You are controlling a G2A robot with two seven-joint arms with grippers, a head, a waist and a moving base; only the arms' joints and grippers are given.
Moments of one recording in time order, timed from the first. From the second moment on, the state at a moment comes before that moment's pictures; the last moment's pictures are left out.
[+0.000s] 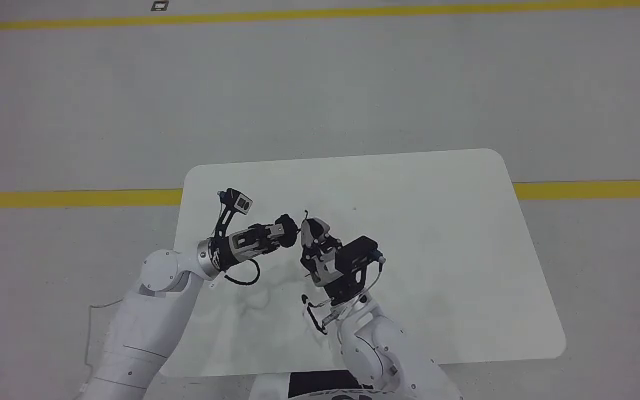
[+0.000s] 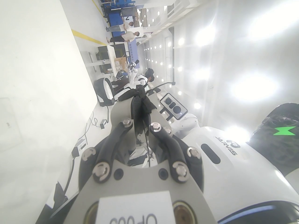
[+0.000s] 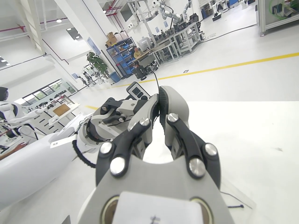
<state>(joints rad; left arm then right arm) 1.46 -1.12 -1.35 -1.55 -0.60 -0.34 -1.11 -1.70 -1.44 0.87 -1.83 -1.21 0.05 -0.30</state>
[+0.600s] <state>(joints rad) 1.46 -1.12 -1.35 -1.55 -0.60 -0.34 -1.11 -1.74 -1.42 0.93 -1.88 -1.25 0.01 -0.33</state>
